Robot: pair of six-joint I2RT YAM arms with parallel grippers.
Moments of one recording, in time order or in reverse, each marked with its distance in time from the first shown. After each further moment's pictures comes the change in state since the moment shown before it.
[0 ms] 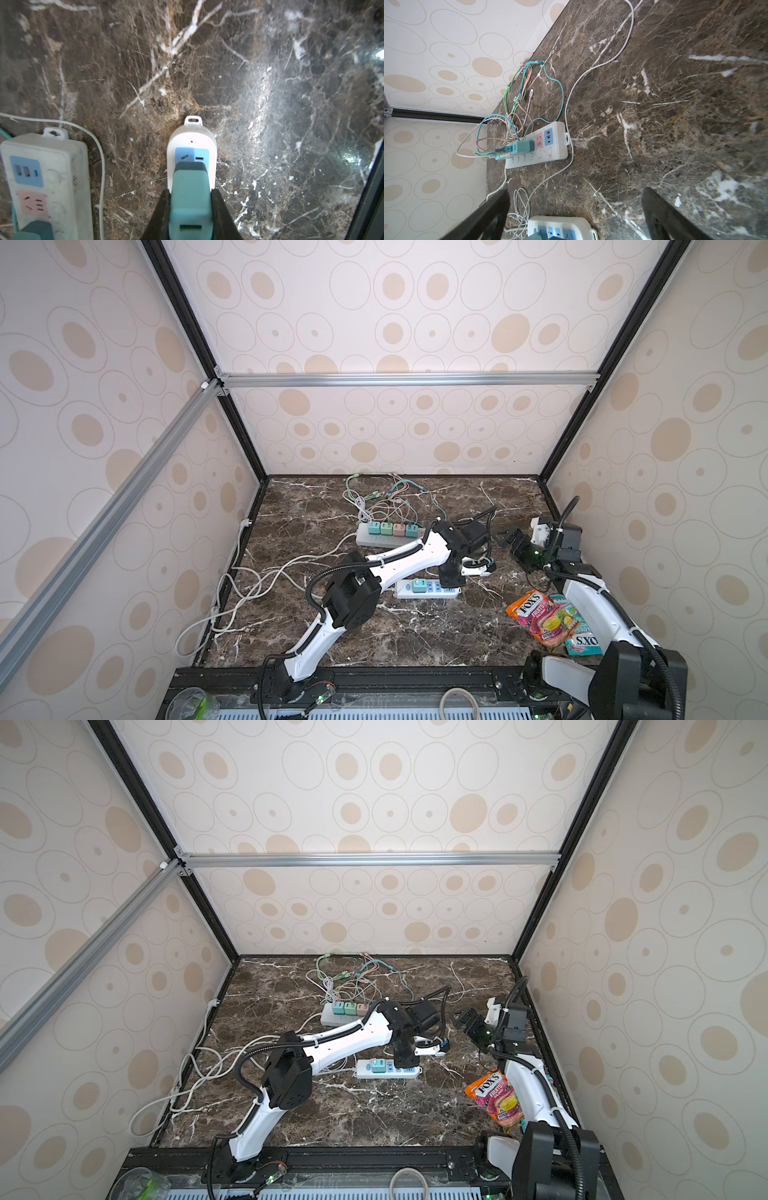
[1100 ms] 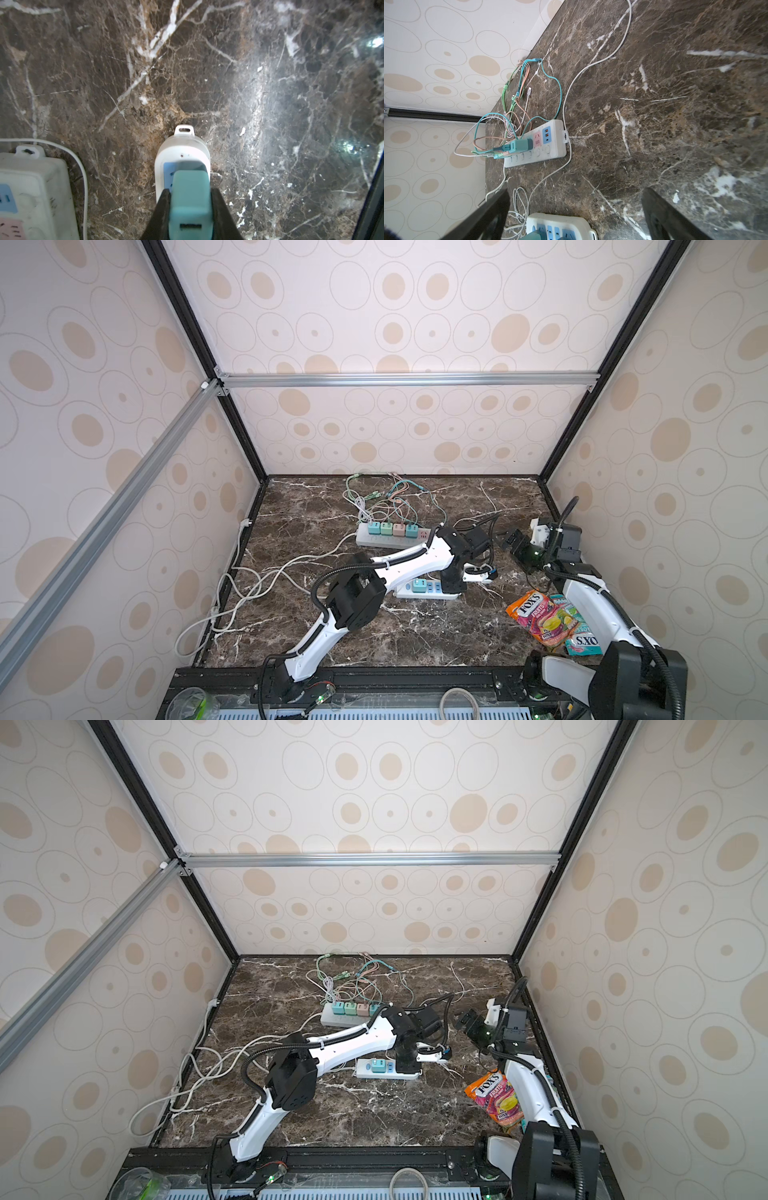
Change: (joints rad) left arm -0.015 0.032 -0.011 0.019 0.000 0.029; right arm 0.000 0.000 0.000 -0.020 0.002 -0.003
